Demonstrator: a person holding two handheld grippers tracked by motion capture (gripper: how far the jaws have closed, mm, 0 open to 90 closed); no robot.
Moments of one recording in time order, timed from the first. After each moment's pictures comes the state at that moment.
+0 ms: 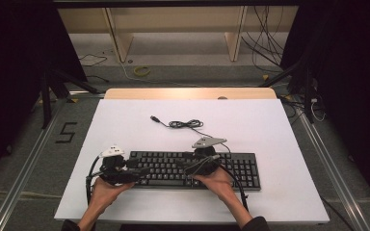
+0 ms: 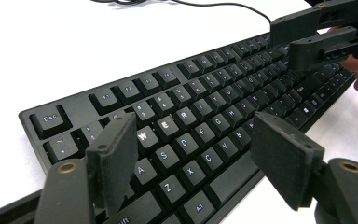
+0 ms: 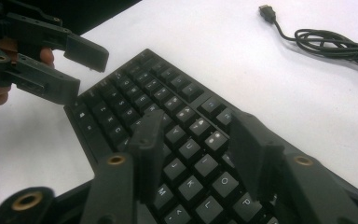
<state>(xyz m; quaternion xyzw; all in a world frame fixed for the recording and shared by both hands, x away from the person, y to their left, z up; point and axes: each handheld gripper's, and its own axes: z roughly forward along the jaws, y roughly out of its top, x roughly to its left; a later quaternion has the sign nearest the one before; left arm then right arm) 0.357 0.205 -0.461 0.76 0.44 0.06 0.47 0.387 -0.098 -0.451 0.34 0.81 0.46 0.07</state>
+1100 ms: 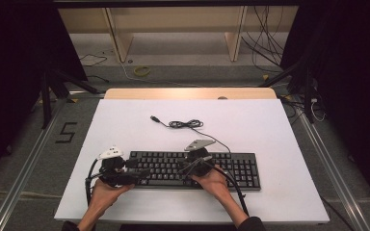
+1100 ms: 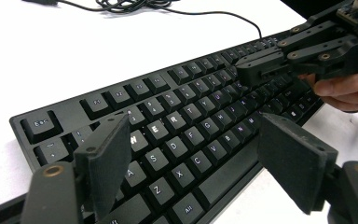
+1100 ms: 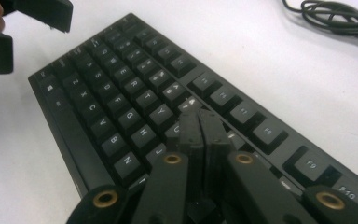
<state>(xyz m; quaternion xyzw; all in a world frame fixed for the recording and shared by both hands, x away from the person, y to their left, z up) 0.352 0.205 -0.460 0.76 0.43 0.06 0.48 0.393 -0.082 -0.467 0.34 0.85 0.40 0.08</state>
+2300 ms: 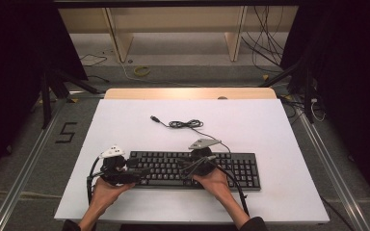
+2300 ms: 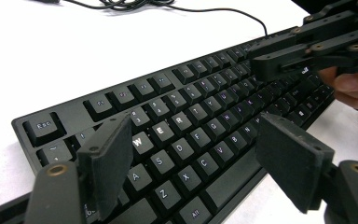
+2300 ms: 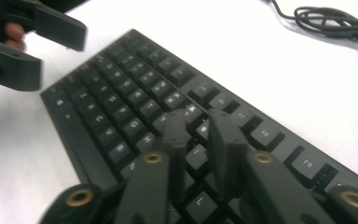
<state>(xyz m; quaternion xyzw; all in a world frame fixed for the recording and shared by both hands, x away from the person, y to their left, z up) 0.357 0.203 -0.462 0.76 0.43 0.06 0.48 0.391 -0.090 -0.463 0.35 0.83 0.44 0.07</state>
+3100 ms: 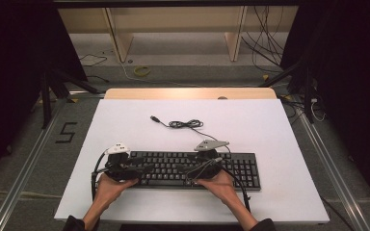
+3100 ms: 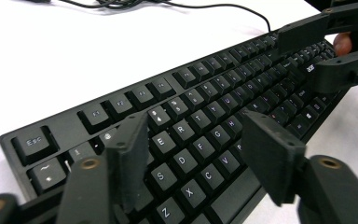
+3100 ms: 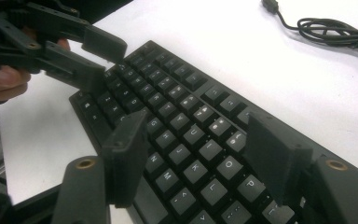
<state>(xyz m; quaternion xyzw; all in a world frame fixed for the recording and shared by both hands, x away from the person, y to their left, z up) 0.369 0.195 -0.463 0.77 0.43 0.06 0.47 0.379 -0.104 -0.452 0.34 0.82 0.46 0.06</state>
